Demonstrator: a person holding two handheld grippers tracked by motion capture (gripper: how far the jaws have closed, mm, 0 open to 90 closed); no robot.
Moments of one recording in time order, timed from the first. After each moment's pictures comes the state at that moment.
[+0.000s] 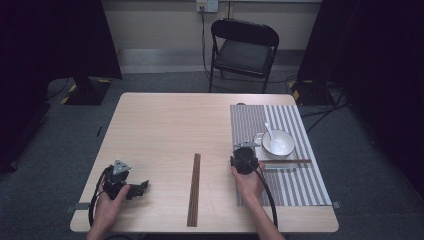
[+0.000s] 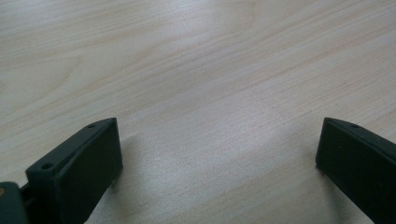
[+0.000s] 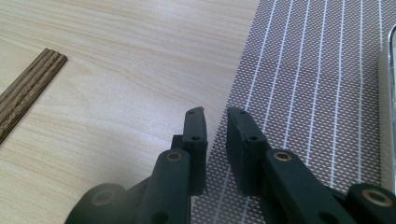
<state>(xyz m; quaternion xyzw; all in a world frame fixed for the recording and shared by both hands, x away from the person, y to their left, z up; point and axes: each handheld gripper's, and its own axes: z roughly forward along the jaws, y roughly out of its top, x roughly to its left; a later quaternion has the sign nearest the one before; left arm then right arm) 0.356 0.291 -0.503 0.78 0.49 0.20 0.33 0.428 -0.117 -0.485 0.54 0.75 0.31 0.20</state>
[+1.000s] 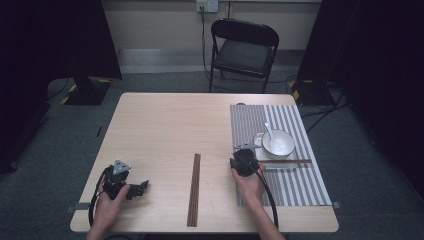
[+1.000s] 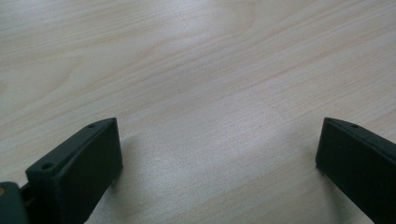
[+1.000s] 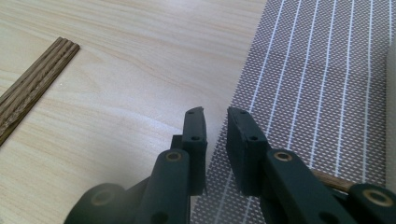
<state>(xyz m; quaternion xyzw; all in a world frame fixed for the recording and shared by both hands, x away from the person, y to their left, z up) 0.356 0.291 -0.503 0.78 0.49 0.20 0.33 0.422 -0.119 -0.484 0.53 0.76 0.32 0.20</state>
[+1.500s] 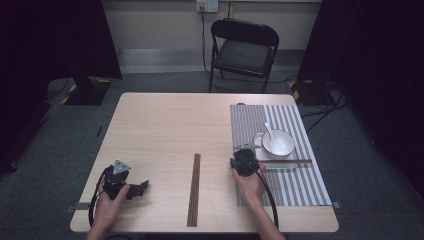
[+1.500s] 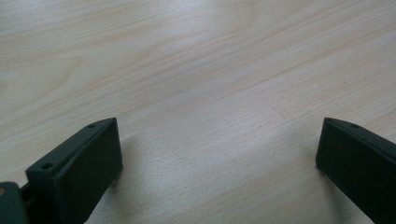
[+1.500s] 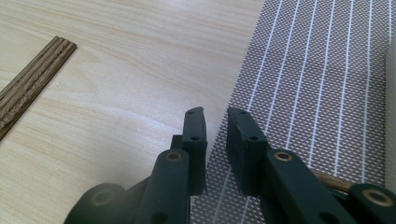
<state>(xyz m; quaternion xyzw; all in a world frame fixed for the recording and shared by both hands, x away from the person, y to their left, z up) 0.356 0.291 -0.503 0.78 0.49 0.20 0.33 0.422 -0.120 -0.485 0.53 0.76 0.32 0.19</state>
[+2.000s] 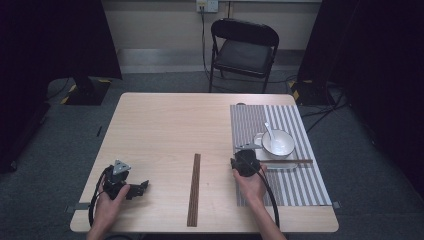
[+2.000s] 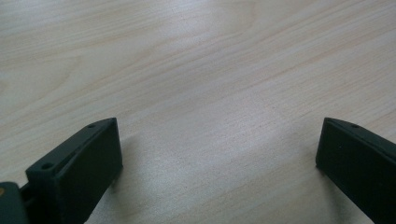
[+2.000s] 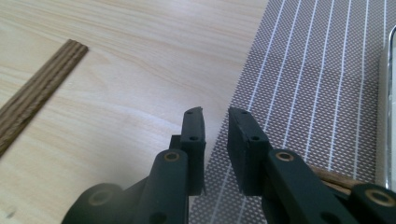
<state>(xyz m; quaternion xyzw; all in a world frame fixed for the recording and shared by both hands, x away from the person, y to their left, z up) 0.356 0.291 -0.503 0.78 0.49 0.20 0.33 0.416 -0.122 -0.478 0.52 0.77 0.33 0.19</state>
